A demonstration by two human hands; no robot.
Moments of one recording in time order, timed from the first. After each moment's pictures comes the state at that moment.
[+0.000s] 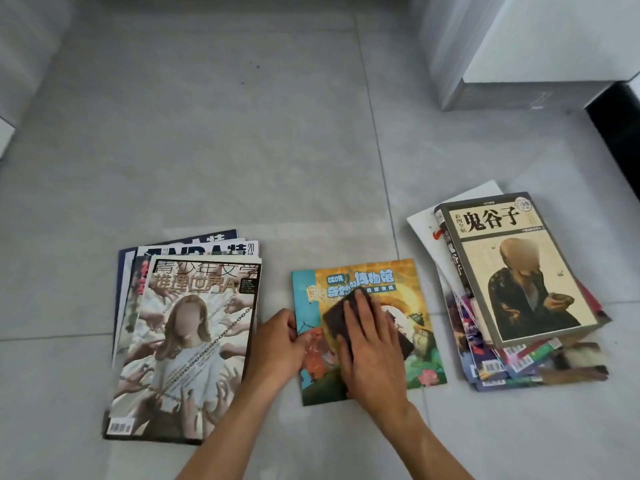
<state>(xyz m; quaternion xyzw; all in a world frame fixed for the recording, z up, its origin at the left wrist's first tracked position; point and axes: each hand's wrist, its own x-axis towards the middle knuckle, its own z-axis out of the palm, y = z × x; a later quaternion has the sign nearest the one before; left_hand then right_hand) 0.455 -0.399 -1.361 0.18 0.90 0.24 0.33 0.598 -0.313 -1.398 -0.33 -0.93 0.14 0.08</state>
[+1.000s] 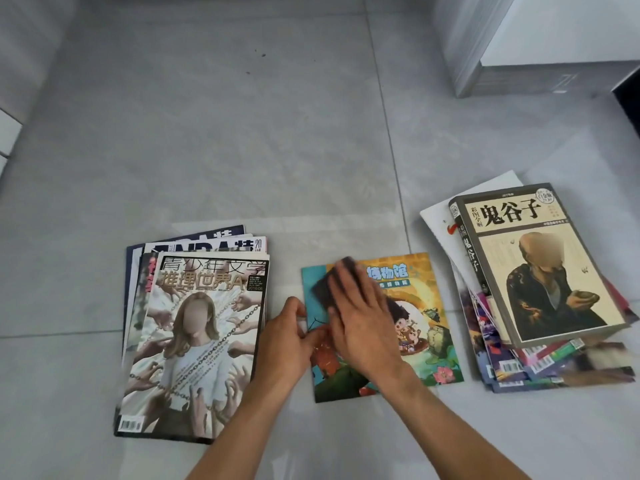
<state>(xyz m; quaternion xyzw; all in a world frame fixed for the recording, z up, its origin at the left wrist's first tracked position) 0.455 -0.402 -1.365 0.22 0.90 0.27 0.27 0.552 -0.289 -1.400 -0.24 -0.96 0.13 0.07</state>
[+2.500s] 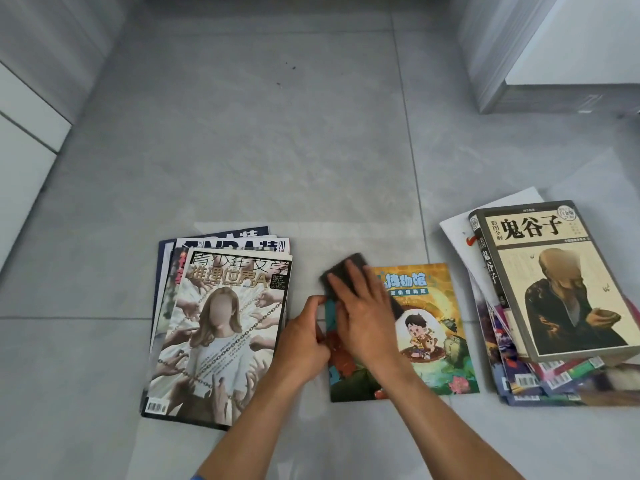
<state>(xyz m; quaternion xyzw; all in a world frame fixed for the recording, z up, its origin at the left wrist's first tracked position) 0.451 -0.407 -1.354 0.22 0.86 0.27 0.36 0.523 -0.297 -1.399 -0.28 -0.93 0.20 0.11</state>
